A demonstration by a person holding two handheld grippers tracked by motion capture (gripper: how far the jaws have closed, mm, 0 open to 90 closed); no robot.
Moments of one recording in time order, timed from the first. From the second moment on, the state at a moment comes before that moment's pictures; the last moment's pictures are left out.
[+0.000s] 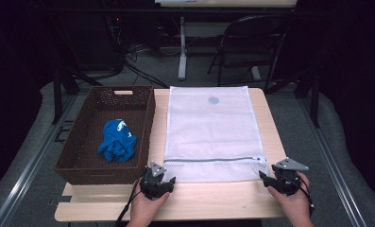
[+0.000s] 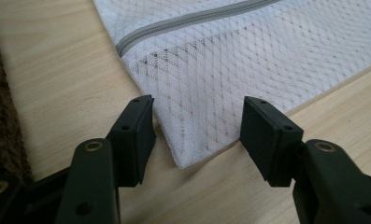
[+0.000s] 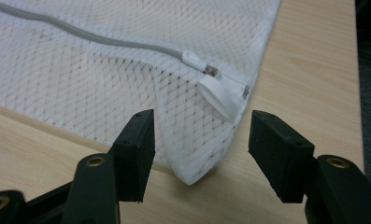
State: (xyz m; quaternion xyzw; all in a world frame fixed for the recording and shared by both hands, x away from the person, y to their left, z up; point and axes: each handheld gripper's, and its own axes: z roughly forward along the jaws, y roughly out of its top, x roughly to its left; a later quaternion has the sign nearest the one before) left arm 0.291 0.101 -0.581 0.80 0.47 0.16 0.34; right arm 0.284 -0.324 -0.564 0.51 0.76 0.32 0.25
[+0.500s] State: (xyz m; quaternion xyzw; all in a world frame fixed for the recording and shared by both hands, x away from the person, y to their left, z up) left arm 0.291 0.102 -0.583 0.81 0.46 0.18 0.34; right arm 0.288 -0.330 -0.577 0.54 0.75 0.31 0.21
